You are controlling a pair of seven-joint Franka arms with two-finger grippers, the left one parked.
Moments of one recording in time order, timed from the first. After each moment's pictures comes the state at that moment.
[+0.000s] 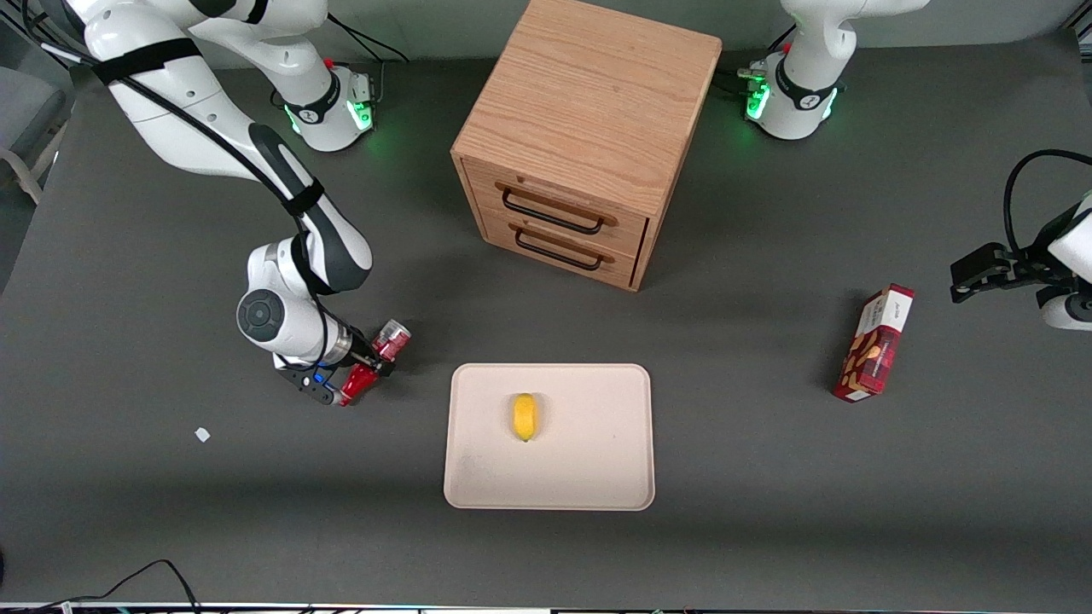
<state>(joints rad) 0.08 0.55 0.17 -1.99 0.01 2.48 0.77</state>
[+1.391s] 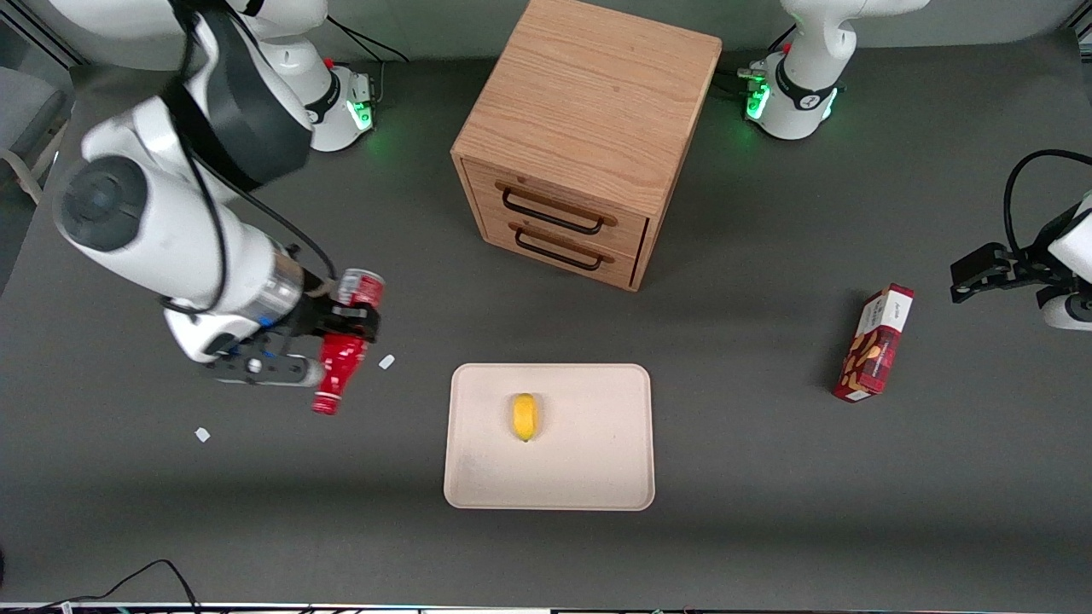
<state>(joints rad) 0.12 0.51 0.36 -1.20 -0.04 1.69 0.51</state>
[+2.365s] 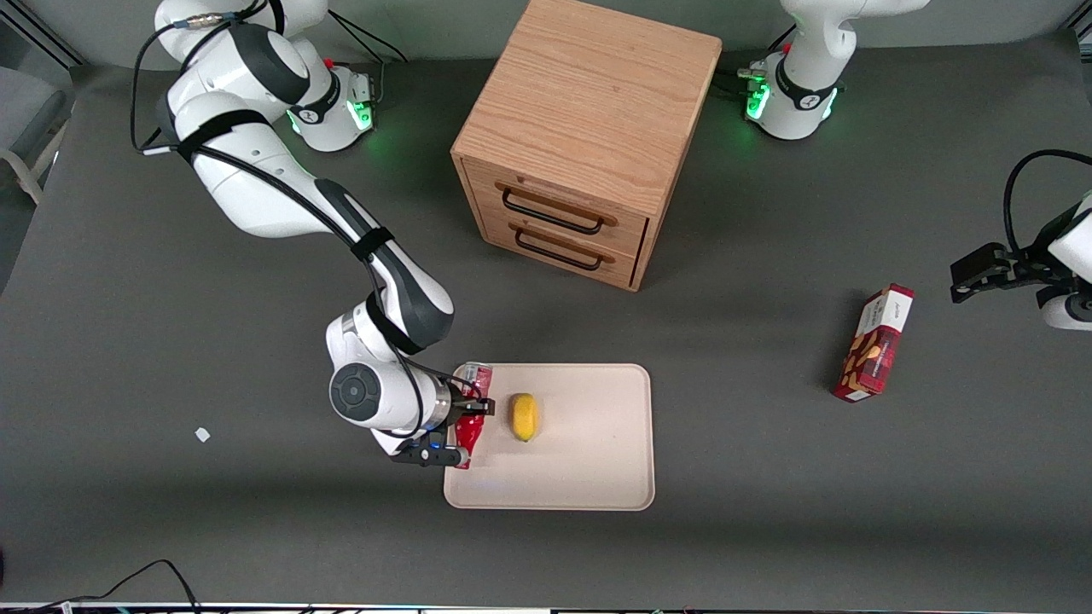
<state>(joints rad) 0.18 1.03 0.36 -1.15 -0.09 2.15 0.51</state>
